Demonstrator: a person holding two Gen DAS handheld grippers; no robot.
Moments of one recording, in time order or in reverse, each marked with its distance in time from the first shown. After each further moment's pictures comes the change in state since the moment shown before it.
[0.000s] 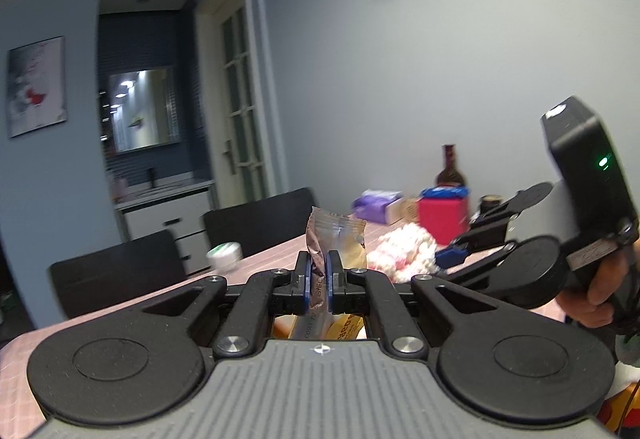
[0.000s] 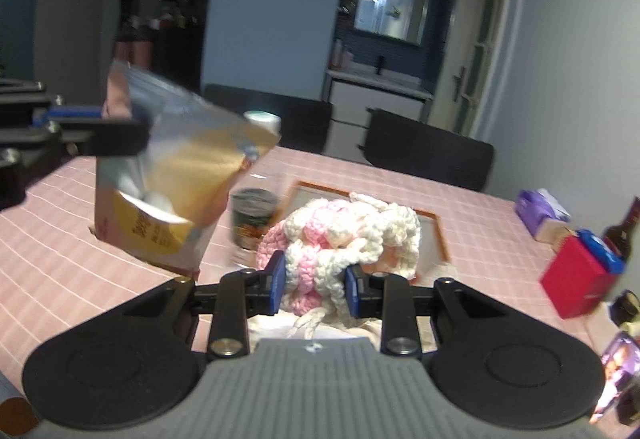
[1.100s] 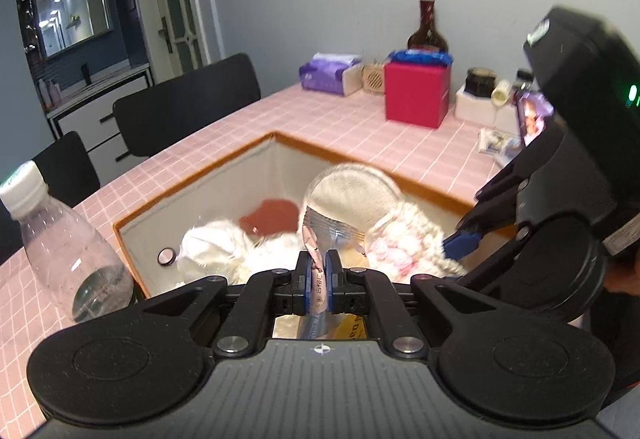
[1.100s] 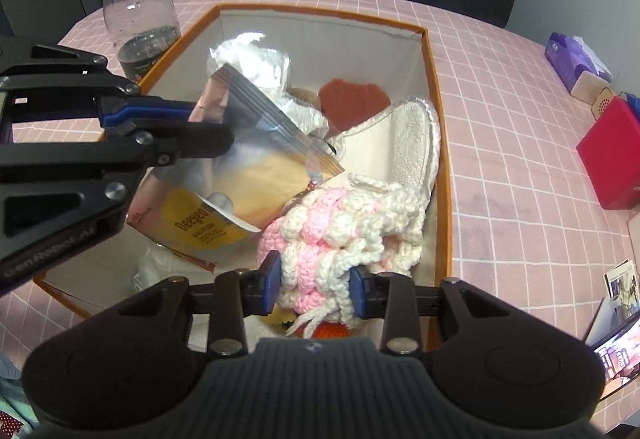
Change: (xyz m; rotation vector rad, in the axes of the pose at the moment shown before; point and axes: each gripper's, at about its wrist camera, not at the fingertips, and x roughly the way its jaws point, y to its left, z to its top) left arm 0.172 -0.037 -0.045 0.042 0.431 -0.113; right arm 0.125 -0.080 -0.034 0.085 0.490 0.104
